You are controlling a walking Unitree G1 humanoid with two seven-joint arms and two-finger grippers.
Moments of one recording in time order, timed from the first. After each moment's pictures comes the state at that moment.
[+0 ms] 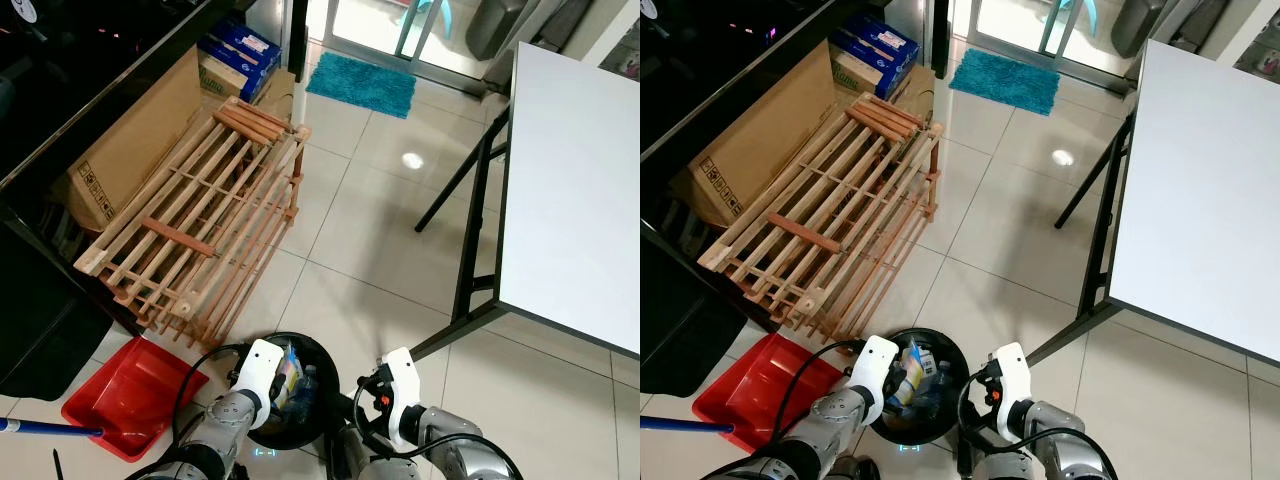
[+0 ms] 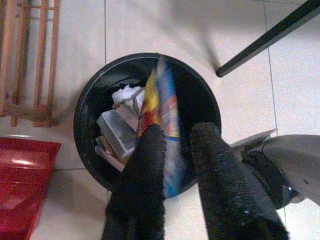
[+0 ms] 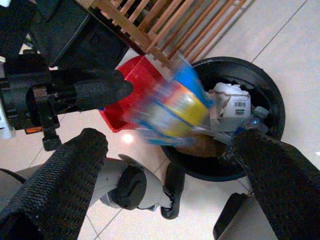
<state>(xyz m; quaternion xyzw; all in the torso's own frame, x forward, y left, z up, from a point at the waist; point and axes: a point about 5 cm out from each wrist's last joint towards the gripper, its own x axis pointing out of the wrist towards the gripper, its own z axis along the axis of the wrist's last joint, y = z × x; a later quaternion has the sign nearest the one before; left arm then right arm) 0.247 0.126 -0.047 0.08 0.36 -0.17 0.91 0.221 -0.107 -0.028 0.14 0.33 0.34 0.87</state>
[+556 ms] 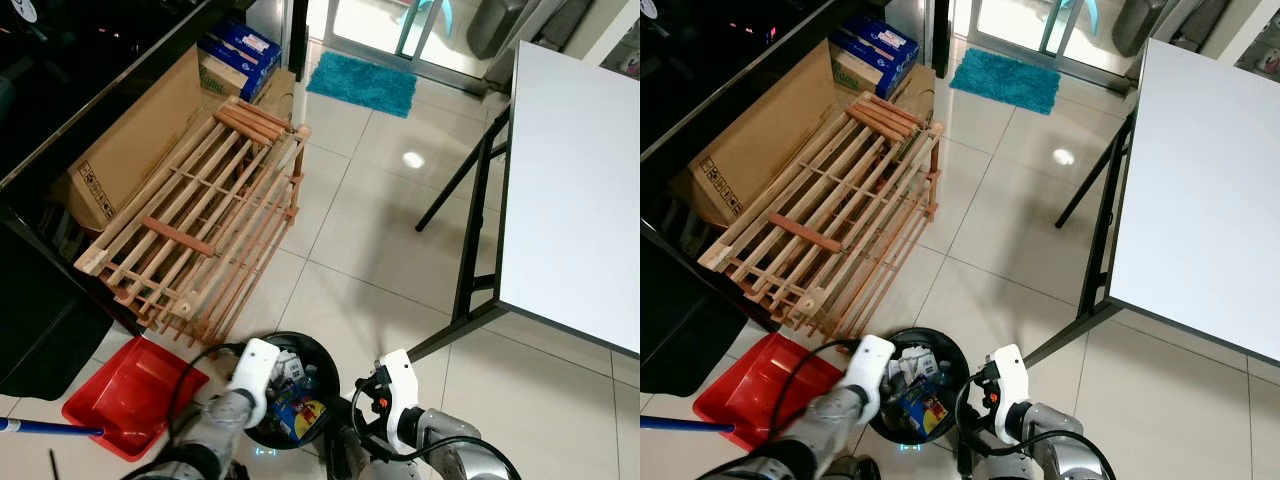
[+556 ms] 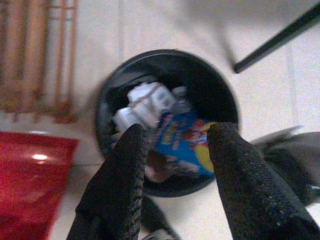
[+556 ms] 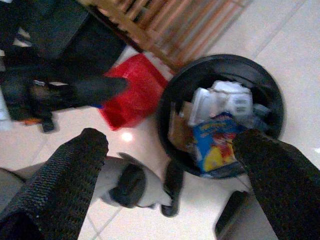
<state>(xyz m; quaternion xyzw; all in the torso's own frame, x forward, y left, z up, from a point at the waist) 0.249 0.142 -0.046 0.11 0.35 -0.14 0.92 0.222 -0.105 -0.030 0.13 0.34 0.33 0.87</state>
